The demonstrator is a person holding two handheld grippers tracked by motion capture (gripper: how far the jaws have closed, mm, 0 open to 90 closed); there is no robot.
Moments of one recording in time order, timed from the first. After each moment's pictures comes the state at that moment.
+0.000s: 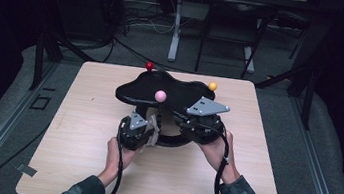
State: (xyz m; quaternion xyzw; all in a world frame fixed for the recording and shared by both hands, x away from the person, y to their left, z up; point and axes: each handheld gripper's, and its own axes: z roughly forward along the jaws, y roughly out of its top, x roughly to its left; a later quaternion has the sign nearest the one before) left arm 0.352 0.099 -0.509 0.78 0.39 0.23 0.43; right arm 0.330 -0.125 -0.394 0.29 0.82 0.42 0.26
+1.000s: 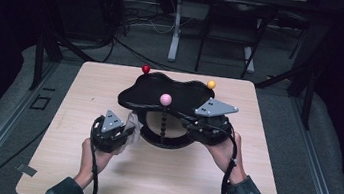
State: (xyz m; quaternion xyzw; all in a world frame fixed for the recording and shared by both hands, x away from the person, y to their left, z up) left arm 0.324 0.159 -0.492 0.78 0.40 0.24 0.42; right arm 0.328 -0.146 -0.391 0.30 0.82 0.41 0.26
